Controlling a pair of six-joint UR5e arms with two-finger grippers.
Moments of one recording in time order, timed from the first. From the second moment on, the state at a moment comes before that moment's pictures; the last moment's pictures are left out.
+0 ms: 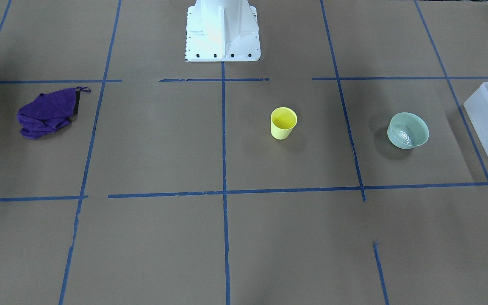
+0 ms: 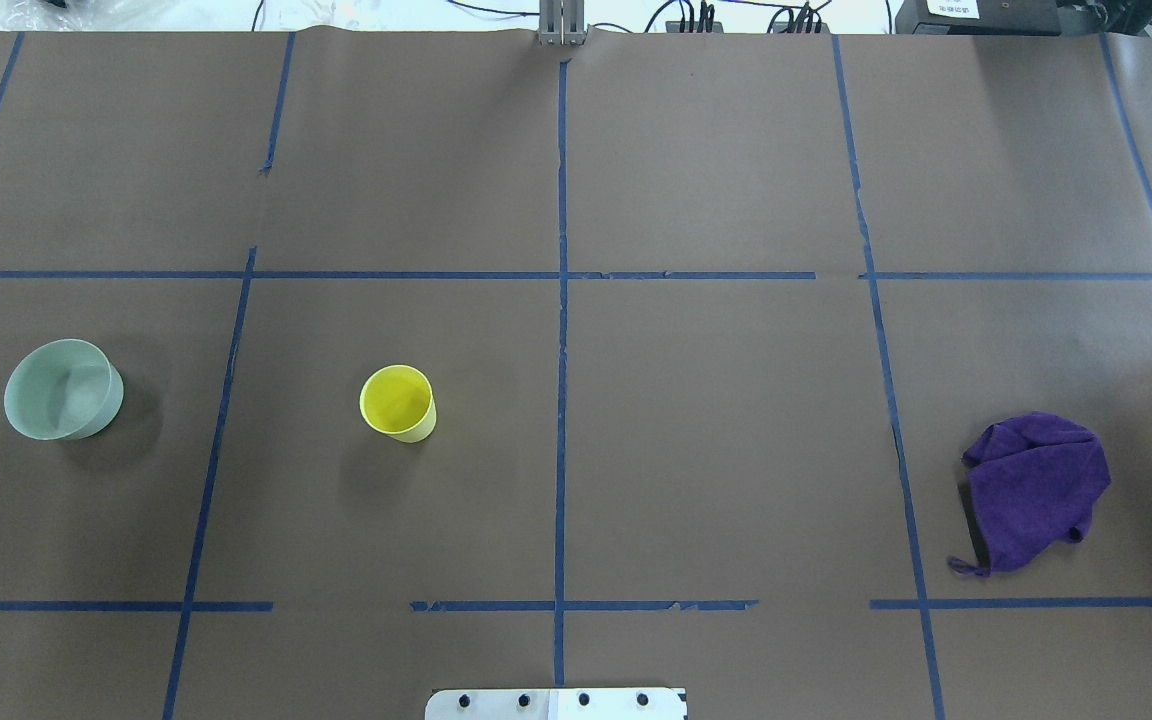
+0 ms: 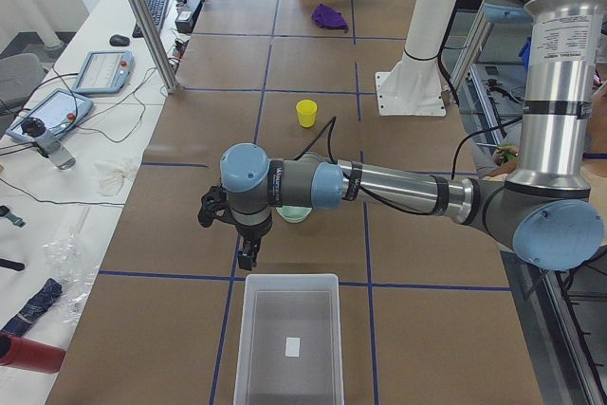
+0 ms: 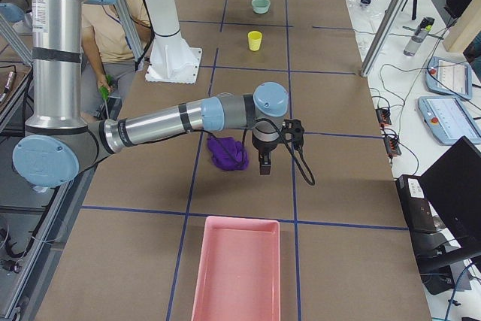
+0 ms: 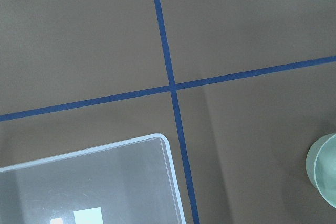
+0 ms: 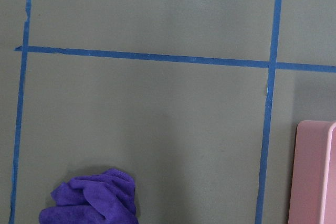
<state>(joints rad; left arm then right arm) -1.60 -1.58 -1.72 -1.48 -2.37 0.15 1.46 -1.65 1.93 -1.71 2.42 0.11</state>
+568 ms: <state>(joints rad) -1.45 -1.62 -1.90 -1.48 -2.37 -0.04 1.46 -1.64 1.93 -1.71 2.43 0.11</state>
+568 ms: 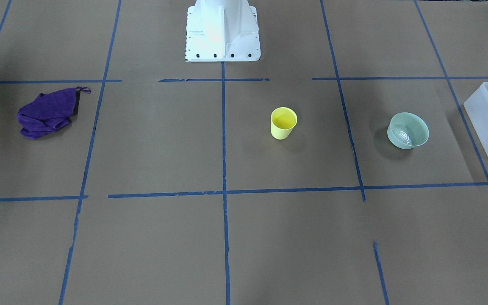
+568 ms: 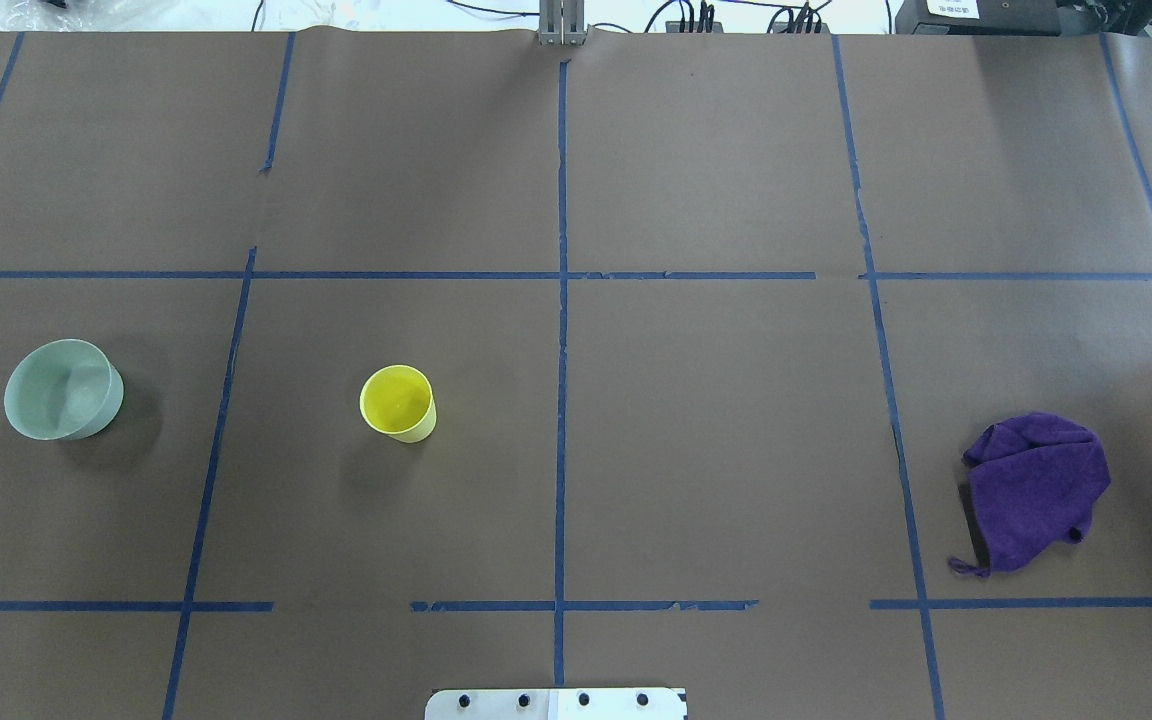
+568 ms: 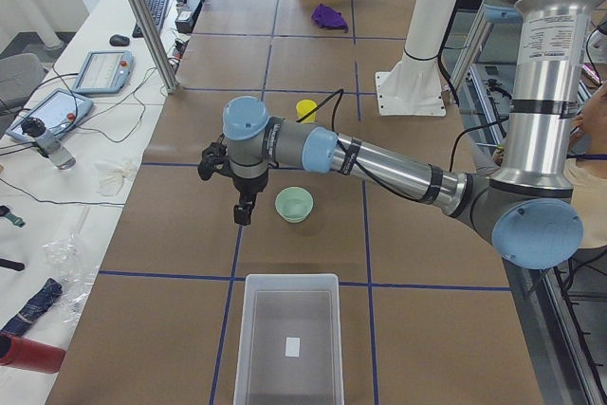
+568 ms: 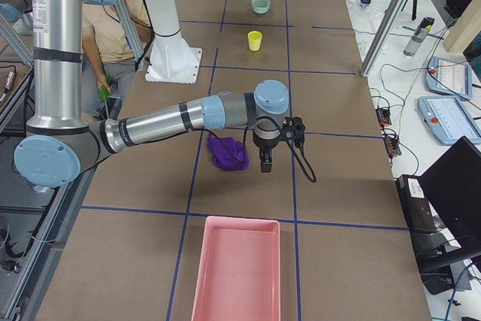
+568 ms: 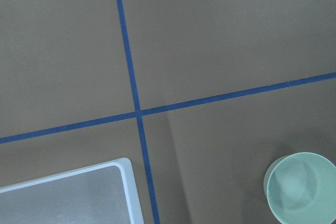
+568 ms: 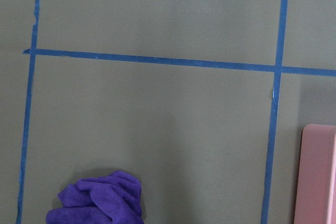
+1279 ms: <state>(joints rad) -1.27 -1.67 -2.05 -1.49 -2.40 -0.09 1.46 -1.64 1.95 -1.71 2.44 0.11</state>
